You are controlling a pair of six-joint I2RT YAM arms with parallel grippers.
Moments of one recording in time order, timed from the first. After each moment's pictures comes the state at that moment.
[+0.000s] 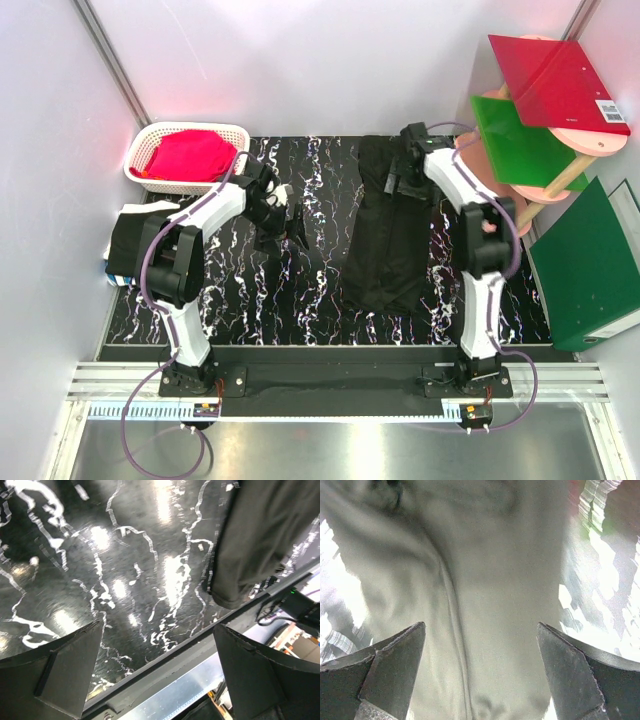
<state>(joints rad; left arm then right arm) -0.31 1.88 1.41 -0.91 0.55 -0.28 0.23 2.25 1.99 -0.95 0.16 0.50</state>
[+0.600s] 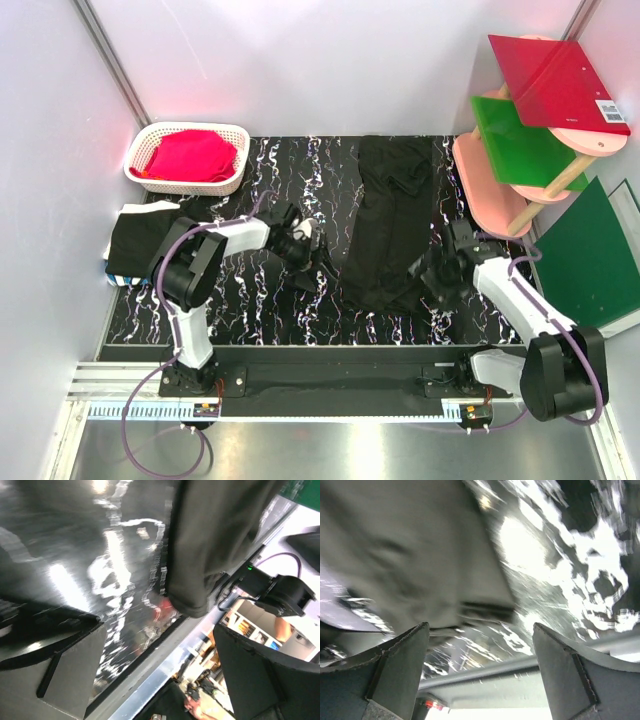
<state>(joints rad) -0.48 1.90 1.10 -0.47 0.79 -0.57 0.22 1.18 0.78 -0.81 -0.07 1.03</state>
